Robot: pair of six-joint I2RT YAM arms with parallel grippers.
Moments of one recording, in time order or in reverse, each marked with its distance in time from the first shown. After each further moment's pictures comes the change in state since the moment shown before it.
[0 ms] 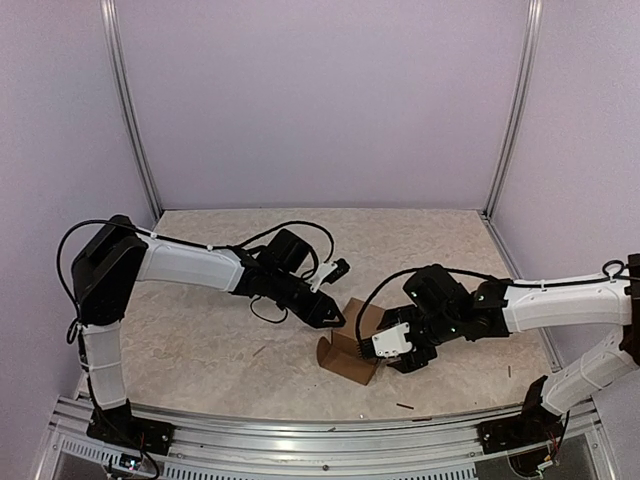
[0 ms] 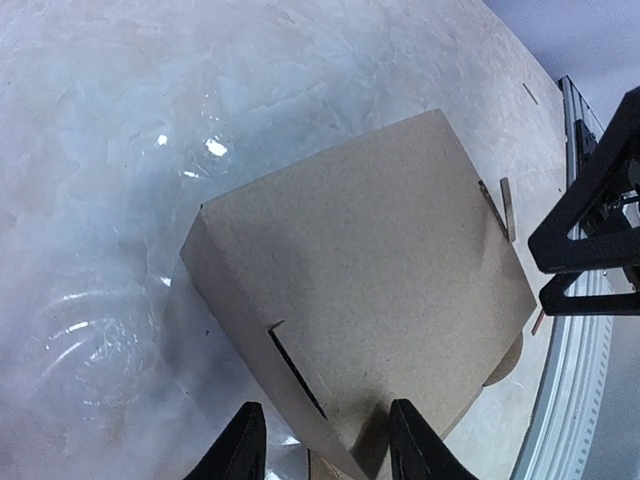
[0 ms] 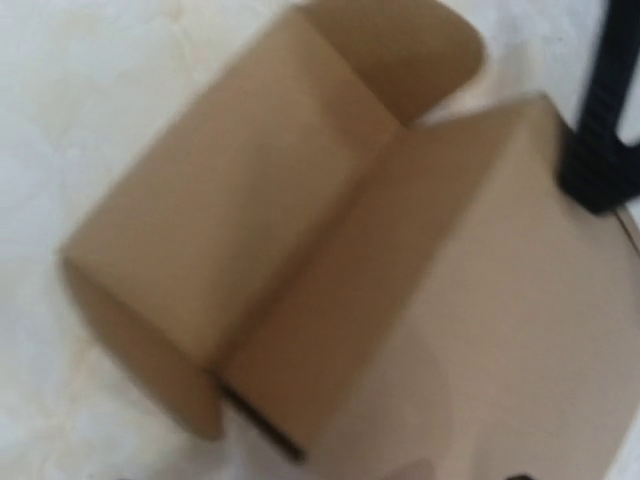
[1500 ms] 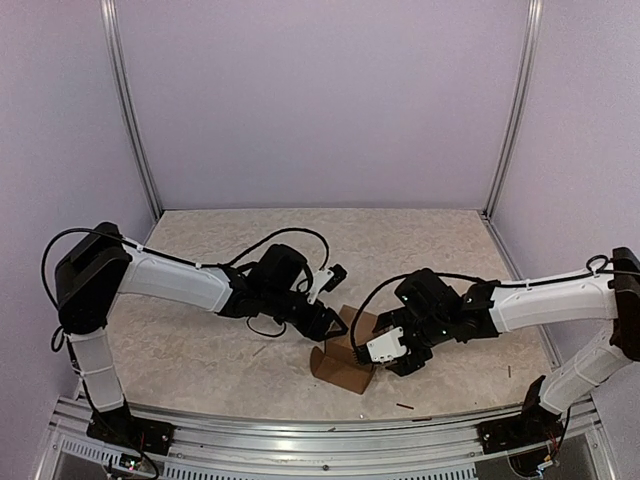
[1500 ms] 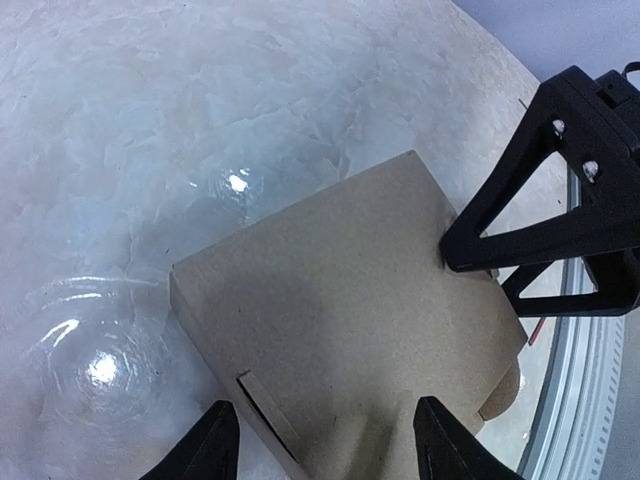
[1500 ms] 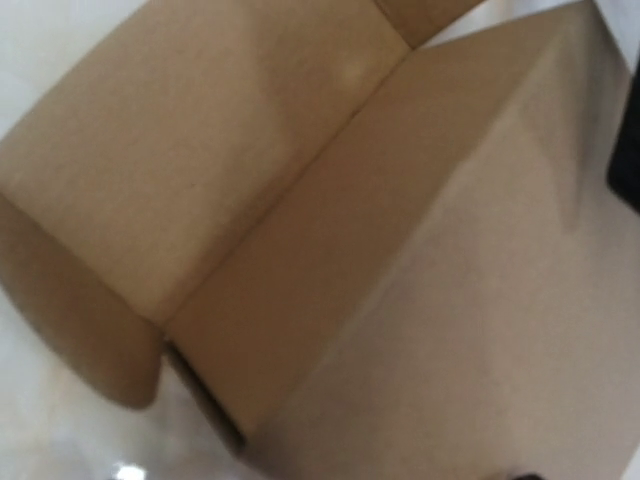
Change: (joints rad) left arm -0.072 -0.106 -0.185 0.213 -0.130 -0.075; right arm 0.000 0.079 0.011 0.021 0.013 -0.076
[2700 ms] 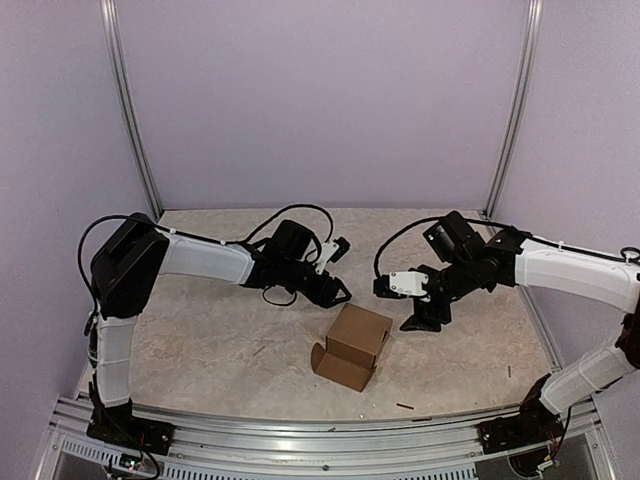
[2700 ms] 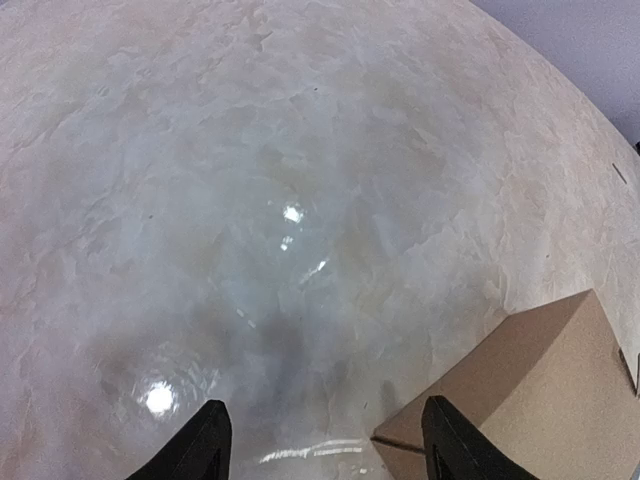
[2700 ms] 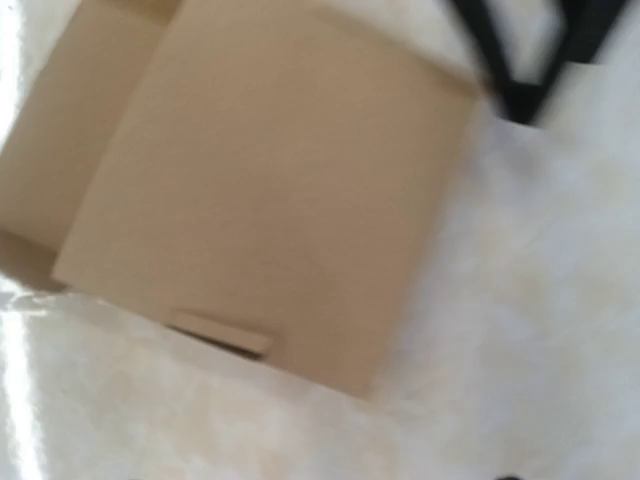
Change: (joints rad) left arm 0.127 0.292 0.386 -0.076 0.006 0.155; right arm -0.234 -0.037 0.256 -0.369 -0.165 0.289
